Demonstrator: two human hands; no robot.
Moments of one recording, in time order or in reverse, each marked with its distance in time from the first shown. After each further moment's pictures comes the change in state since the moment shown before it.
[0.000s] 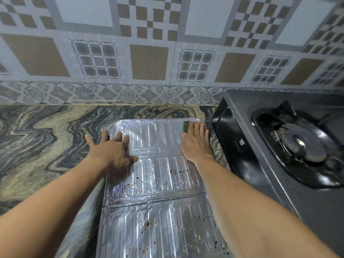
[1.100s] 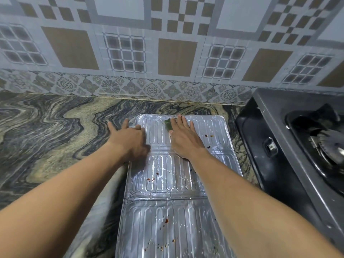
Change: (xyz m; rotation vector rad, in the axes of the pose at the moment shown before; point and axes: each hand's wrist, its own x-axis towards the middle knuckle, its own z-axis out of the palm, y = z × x) left_hand 0.000 -0.005 -0.019 0.014 0.058 0.082; right_hand 0.004 -0.074 0.001 0.056 -0.052 -0.404
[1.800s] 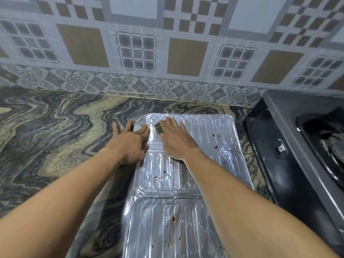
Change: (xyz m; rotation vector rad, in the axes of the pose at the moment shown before) left_hand -0.005 -0.030 0.032 -0.071 0.084 0.054; right_hand 0.003 -0.042 0.007 -0.029 -0.039 -0.137
